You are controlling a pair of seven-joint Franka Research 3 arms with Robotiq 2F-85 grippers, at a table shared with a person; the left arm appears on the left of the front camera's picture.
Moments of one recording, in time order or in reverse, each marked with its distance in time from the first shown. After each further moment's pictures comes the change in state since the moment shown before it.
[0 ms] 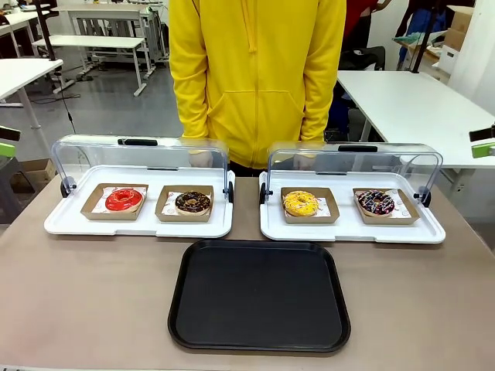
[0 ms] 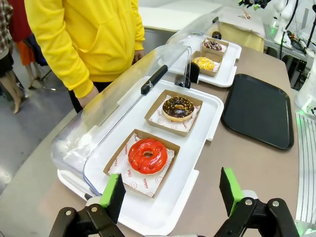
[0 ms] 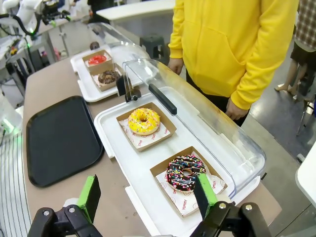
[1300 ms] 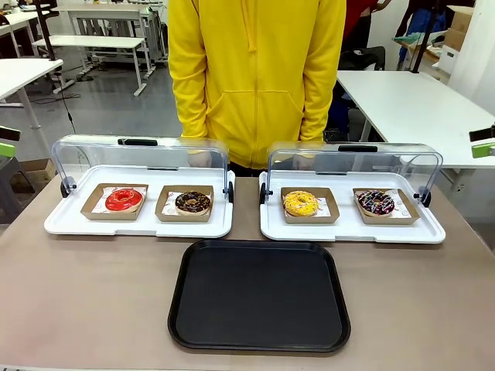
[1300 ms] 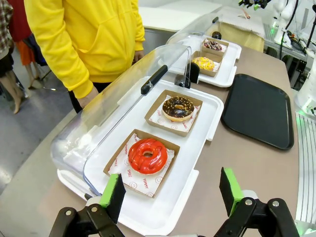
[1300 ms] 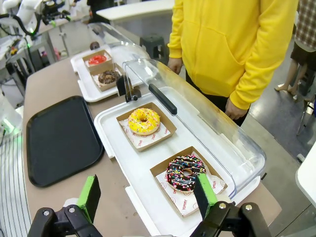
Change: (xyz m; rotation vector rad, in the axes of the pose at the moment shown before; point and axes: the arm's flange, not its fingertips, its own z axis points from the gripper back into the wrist) left arm 0.000 0.000 0.000 0.000 0.000 0.000; right arm 0.000 0.000 0.000 0.000 0.000 0.000
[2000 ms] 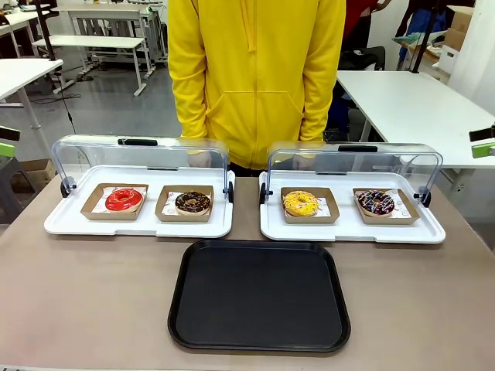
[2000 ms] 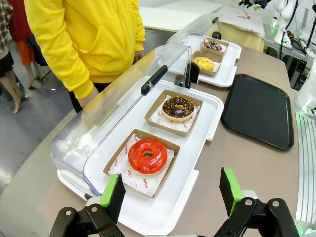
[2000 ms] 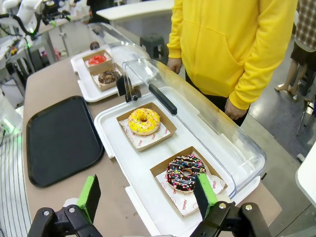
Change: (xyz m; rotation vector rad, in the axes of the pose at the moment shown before) left arm 0.000 0.000 0.000 0.000 0.000 0.000; right arm 0.000 0.000 0.000 0.000 0.000 0.000
